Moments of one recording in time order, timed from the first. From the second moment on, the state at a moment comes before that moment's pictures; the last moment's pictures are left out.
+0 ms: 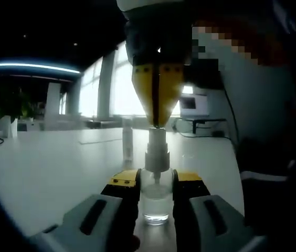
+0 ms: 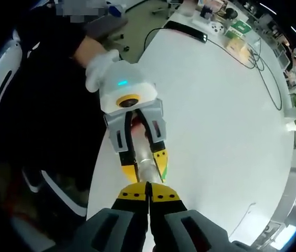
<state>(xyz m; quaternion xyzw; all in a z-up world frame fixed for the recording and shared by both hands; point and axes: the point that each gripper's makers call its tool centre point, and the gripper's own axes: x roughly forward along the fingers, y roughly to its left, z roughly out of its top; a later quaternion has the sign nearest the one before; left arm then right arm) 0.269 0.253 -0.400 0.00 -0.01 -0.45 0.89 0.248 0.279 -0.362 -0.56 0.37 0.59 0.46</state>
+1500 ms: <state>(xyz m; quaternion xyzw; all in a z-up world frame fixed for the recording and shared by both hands) 0.268 0.252 -0.399 0.00 -0.01 -0.45 0.89 0.247 0.279 -0.362 -0.56 0.36 0.59 0.45</state>
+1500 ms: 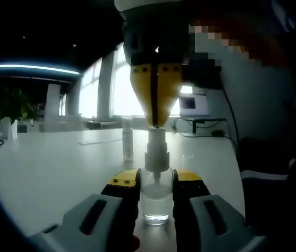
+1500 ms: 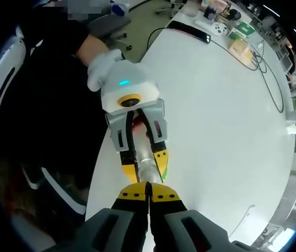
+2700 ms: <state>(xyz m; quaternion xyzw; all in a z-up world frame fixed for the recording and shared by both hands) 0.268 0.252 -0.399 0.00 -0.01 -0.45 0.89 0.247 0.280 -0.362 -0.57 0.36 0.59 0.45</state>
